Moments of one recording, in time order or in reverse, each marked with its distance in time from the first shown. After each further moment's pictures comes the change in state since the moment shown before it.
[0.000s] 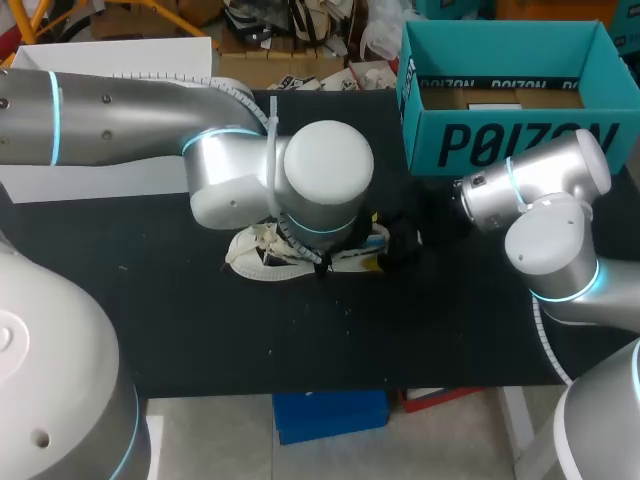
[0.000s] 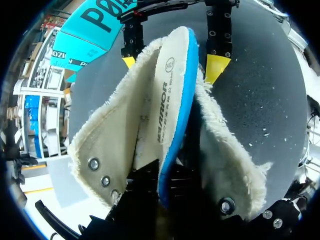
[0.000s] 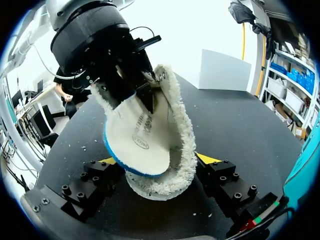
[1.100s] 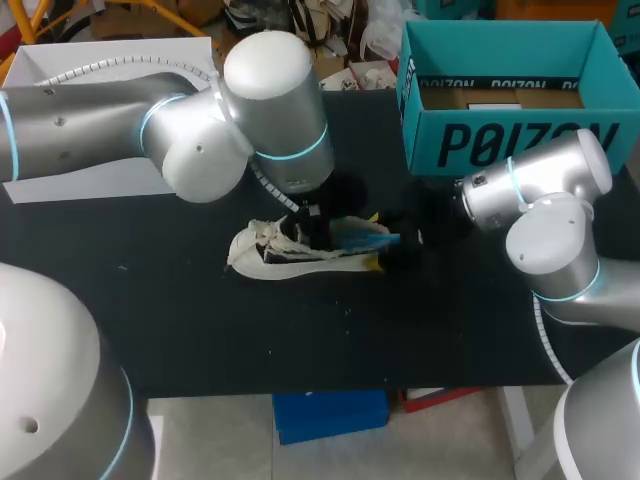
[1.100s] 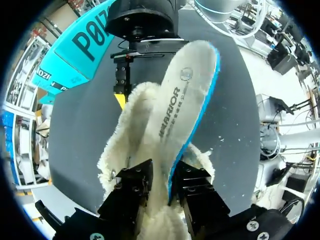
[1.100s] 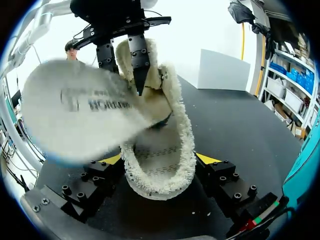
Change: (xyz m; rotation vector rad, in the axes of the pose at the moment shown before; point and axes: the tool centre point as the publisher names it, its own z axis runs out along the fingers) left arm -0.002 -0.022 -0.040 0.213 0.320 0.110; right arm -0.001 -0.001 -0.001 0.000 -0.002 0.001
